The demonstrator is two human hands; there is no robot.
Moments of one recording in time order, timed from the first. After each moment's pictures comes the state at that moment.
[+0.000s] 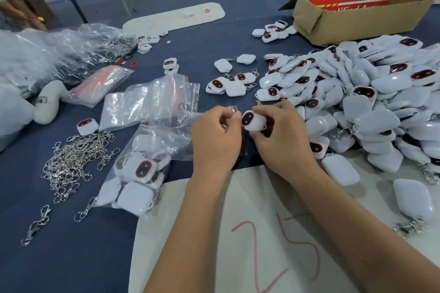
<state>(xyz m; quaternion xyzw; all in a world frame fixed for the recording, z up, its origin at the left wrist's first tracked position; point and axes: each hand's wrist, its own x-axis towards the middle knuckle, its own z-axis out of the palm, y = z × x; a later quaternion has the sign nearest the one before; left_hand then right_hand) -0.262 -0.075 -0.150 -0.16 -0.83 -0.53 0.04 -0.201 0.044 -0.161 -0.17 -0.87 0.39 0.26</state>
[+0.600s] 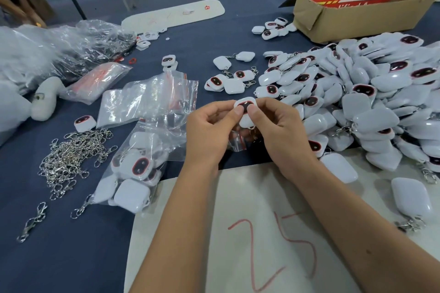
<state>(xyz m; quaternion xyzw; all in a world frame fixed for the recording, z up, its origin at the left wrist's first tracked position) -0.261 -0.078 -0.144 -0.11 -0.67 -0.73 -0.10 -0.202 0.043 -0.161 -0.09 -0.70 0.66 0.25</state>
